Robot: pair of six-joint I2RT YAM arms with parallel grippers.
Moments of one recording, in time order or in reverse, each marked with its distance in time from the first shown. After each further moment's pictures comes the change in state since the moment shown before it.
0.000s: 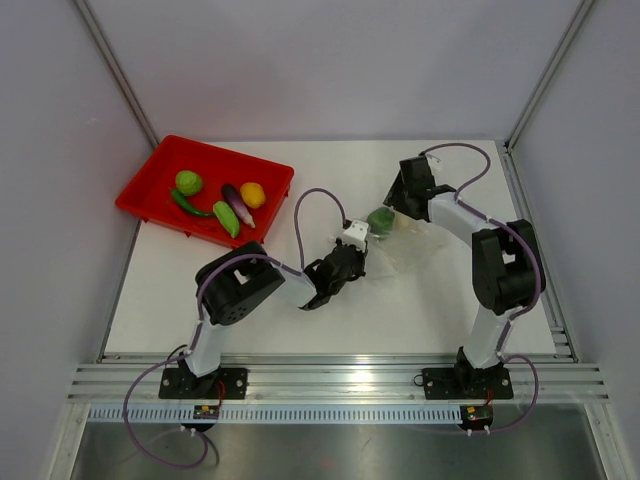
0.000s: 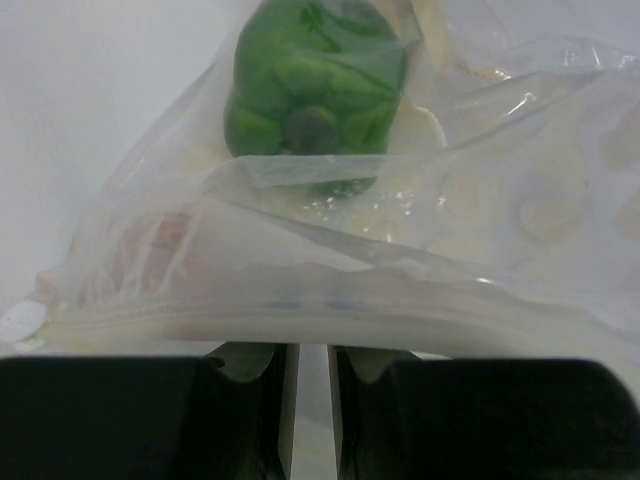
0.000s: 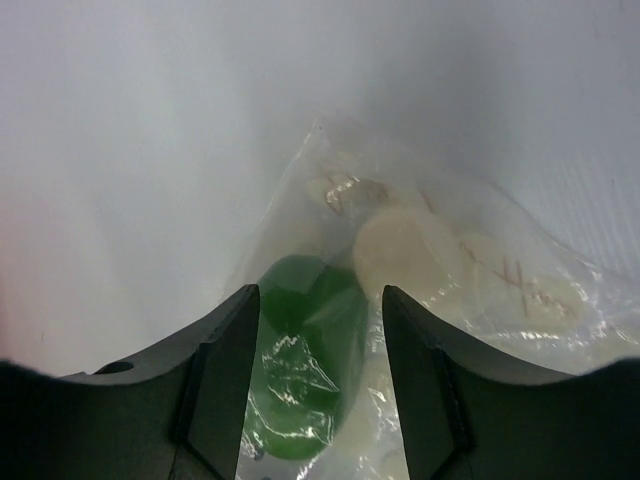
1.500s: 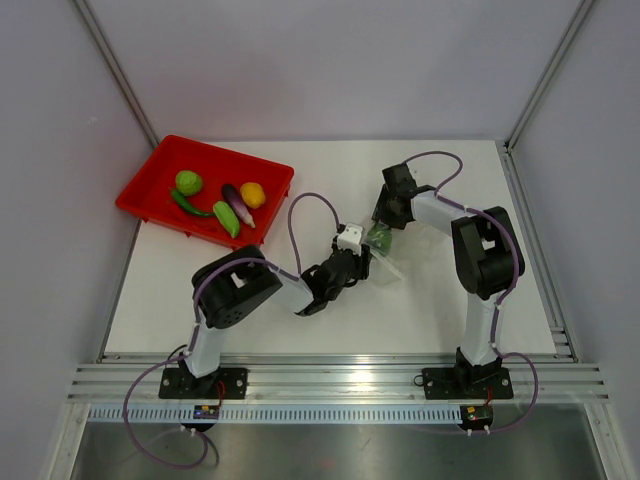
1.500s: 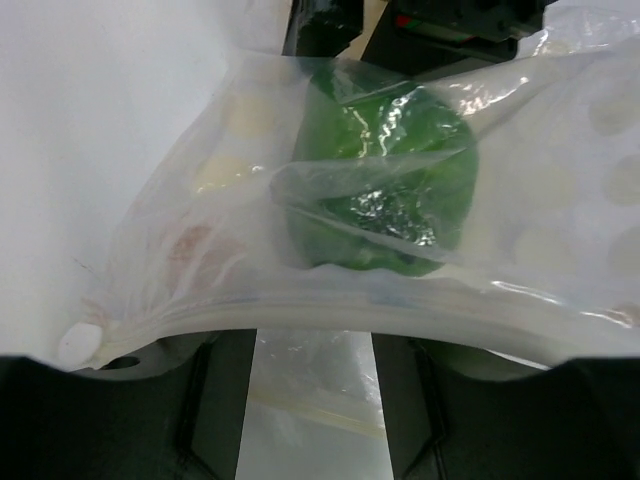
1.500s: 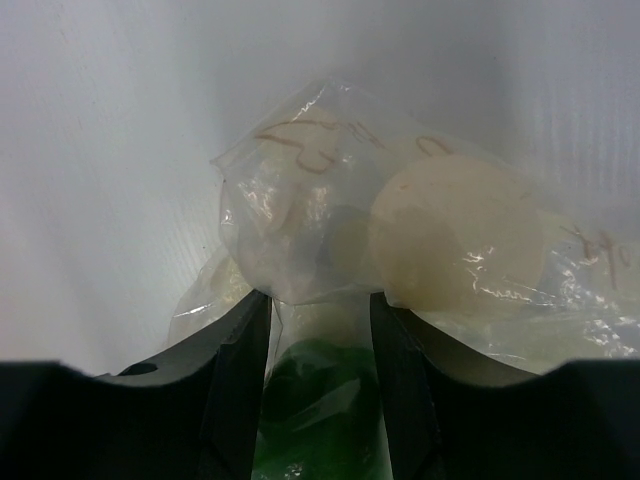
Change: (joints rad) left arm -0.024 -0.025 -0.059 0.041 -0.049 -0.066; right arm 0.054 0.174 0.090 -0.079 -0.090 -0.051
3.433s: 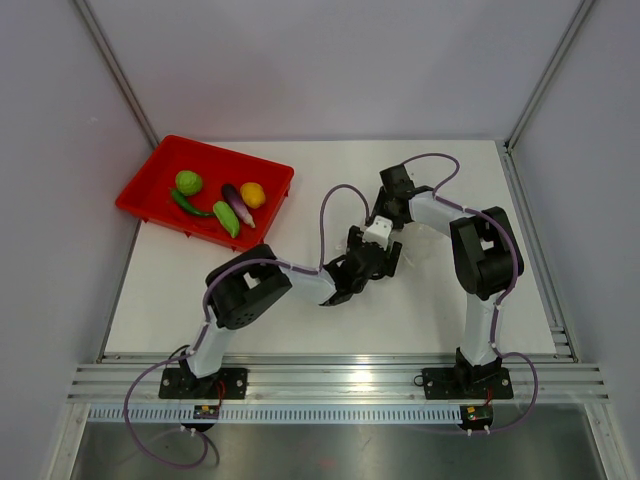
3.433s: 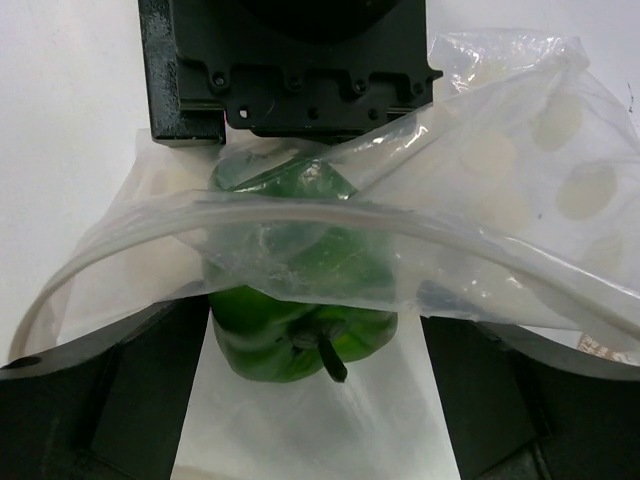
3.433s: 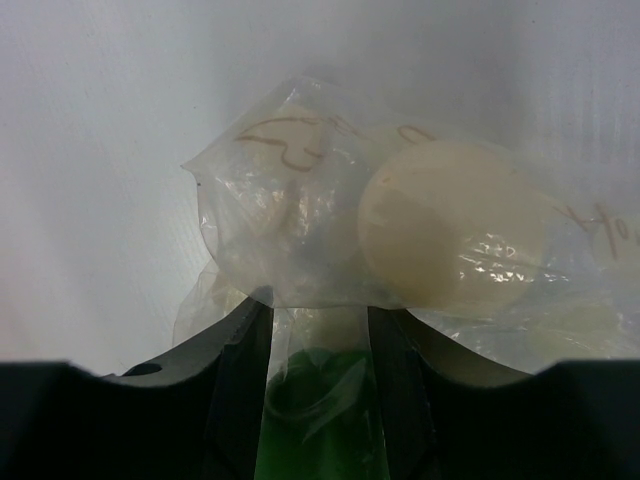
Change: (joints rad) left arm -0.062 0.060 0.270 -0.286 -0.087 0.053; right arm 0.014 0.000 0.000 -0.021 -0.030 0.014
